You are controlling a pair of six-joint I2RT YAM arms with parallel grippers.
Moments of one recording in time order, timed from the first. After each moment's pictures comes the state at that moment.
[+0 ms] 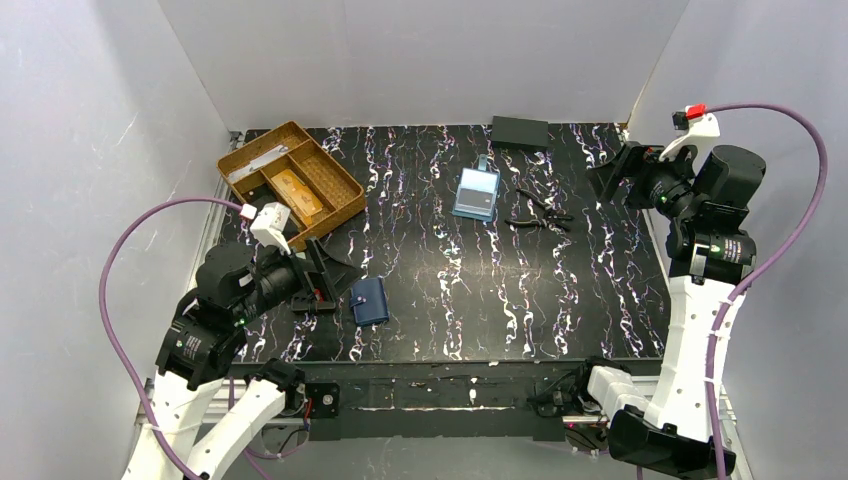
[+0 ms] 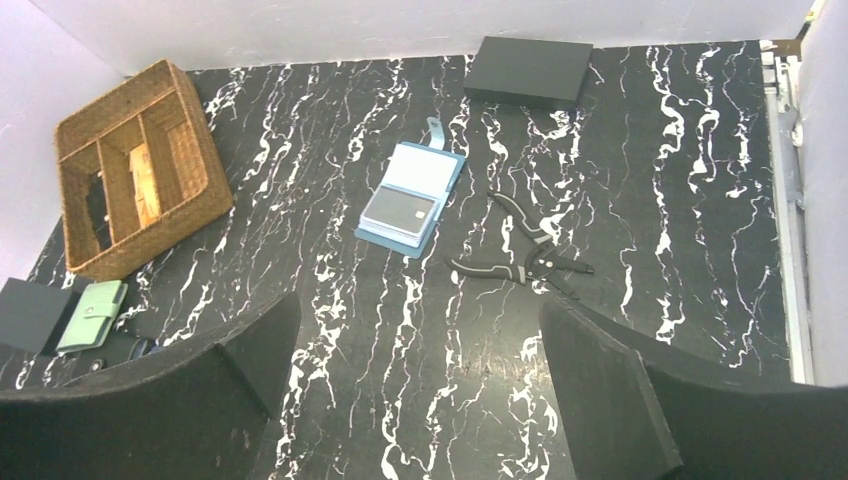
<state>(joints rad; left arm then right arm) -0.40 0.58 1.04 -0.83 0.30 -0.57 -0.23 0.98 1.40 -0.71 -0.54 0.12</state>
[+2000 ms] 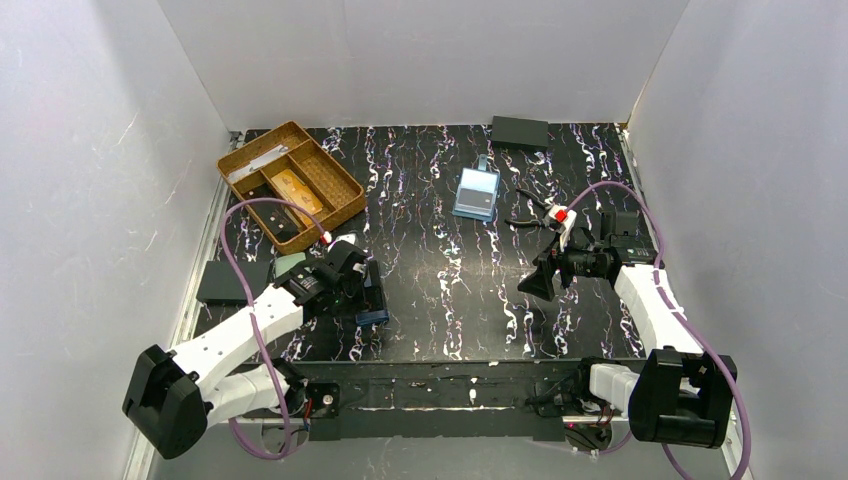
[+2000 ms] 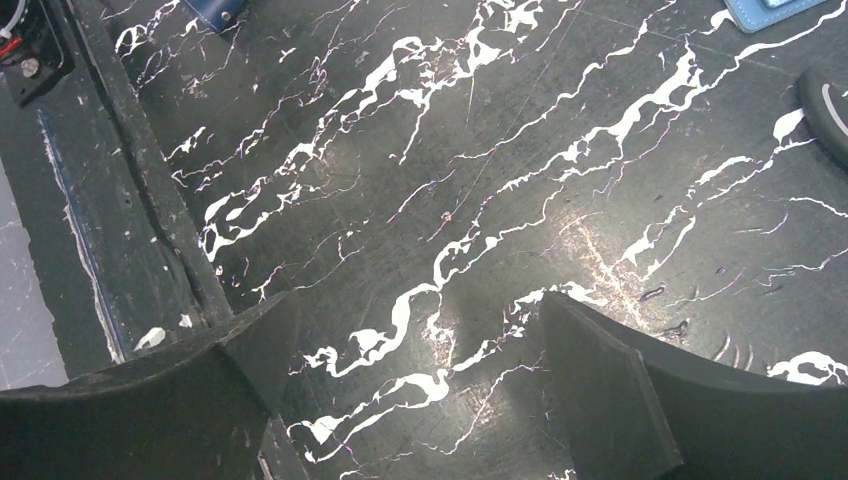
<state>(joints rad) -0.67 1.07 0.70 -0.70 -0.12 -0.73 -0.05 1.12 0.71 -0.63 -1.00 -0.64</state>
